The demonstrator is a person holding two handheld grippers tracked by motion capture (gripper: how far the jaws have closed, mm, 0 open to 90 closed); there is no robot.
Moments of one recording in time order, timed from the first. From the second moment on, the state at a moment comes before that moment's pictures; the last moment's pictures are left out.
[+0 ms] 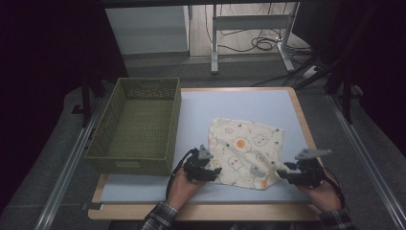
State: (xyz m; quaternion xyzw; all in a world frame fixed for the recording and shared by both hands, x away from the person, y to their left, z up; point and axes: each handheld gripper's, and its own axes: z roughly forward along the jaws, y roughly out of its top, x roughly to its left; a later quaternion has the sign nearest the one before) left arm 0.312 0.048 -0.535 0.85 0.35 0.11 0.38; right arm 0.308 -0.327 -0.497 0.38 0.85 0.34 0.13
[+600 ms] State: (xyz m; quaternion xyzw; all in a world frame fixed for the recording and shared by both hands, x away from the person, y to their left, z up) left arm 0.289 0.054 -0.533 0.86 0.32 0.10 0.38; right arm 0.282 -0.346 -0.501 0.39 0.84 0.35 0.12
